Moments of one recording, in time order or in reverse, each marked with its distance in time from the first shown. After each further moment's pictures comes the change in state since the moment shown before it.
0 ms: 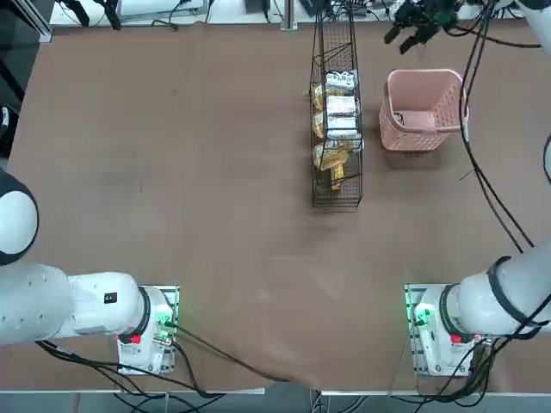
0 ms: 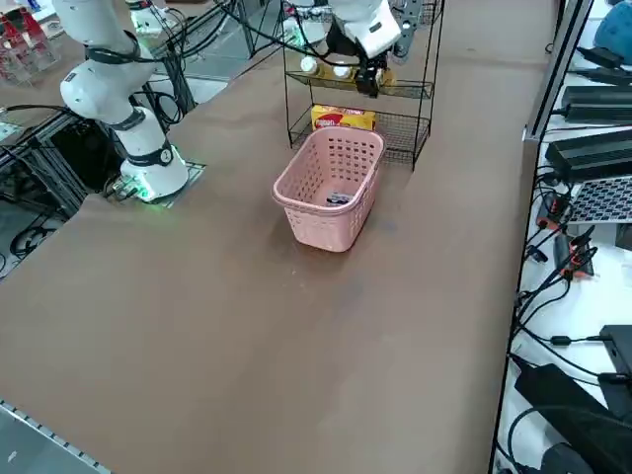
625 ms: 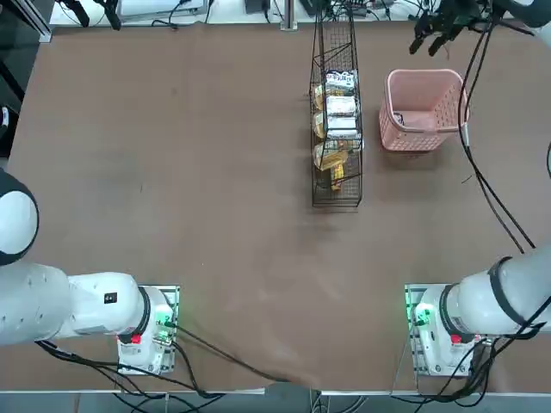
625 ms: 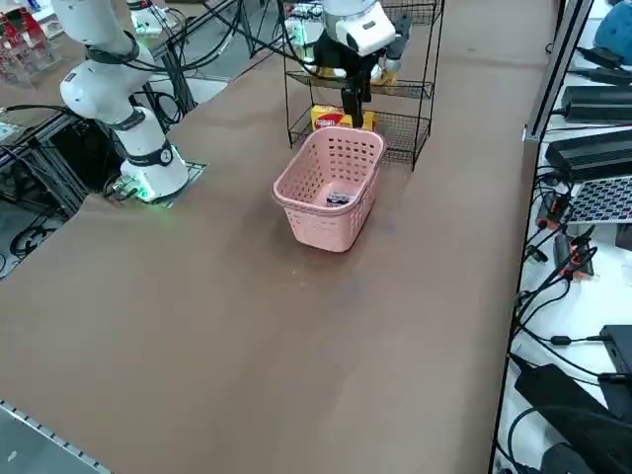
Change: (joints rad) arm -0.001 -0.009 -0.042 -0.009 -0.314 -0.008 0.013
